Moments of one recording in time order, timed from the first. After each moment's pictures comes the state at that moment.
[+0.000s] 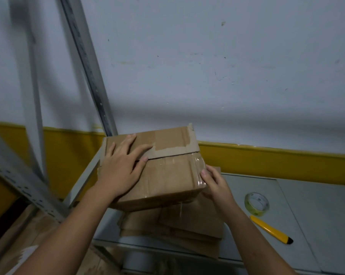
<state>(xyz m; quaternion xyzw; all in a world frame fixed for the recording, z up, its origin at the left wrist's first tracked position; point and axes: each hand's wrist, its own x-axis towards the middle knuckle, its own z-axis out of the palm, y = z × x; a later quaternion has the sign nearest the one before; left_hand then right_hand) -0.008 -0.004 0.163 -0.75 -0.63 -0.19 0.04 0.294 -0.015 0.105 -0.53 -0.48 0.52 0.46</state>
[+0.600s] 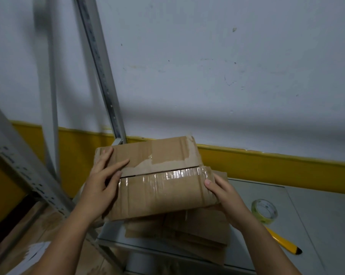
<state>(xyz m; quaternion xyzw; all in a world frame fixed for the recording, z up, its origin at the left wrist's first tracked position) -0.061 -0.062 0.145 -0.64 -0.63 -0.42 -0.13 0.296 -0.031 0.133 -0.48 -0.52 0.57 0.41</state>
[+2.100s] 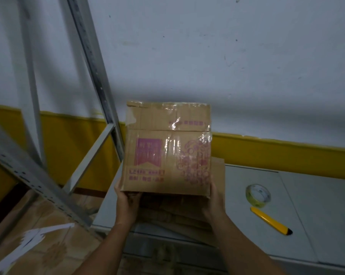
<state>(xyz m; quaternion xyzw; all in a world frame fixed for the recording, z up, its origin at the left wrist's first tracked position) 0.005 -0.043 -0.040 -0.35 -0.62 -0.58 -0.39 0.269 -0.006 0.004 -0.55 -0.18 0.60 0.56</state>
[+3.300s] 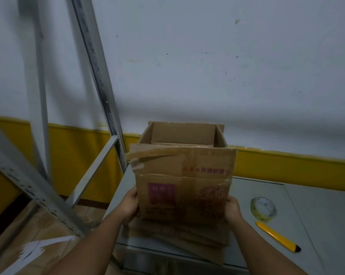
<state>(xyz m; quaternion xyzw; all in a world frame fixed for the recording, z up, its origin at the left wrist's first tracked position) -0.021 -0.003 0.000 -0.43 -0.61 -0.39 -0.54 0.326 0.021 -0.004 -0.67 -0.23 0.54 0.46</state>
